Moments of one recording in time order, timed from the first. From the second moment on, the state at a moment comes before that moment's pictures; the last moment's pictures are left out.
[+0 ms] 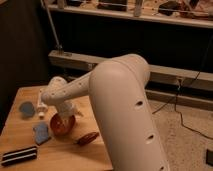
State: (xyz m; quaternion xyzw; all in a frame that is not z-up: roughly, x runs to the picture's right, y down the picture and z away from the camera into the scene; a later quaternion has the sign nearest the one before) arm -0.186 0.166 0.811 -0.26 0.20 0.45 0.83
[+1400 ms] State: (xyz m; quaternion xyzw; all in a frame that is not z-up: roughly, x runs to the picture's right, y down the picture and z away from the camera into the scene) arm -0.206 0.165 0.840 -0.29 0.19 0.43 0.83
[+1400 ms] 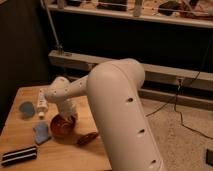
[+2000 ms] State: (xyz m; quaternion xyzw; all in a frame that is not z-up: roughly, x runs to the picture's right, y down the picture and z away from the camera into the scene) arm -0.253 0.113 0.888 -0.29 0.18 0.42 0.84
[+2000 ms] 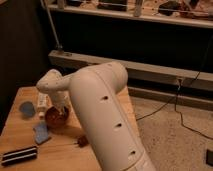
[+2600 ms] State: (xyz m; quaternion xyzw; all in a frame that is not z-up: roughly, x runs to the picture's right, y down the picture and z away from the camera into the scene) arm -0.170 0.030 0.933 -0.22 0.21 0.48 0.82
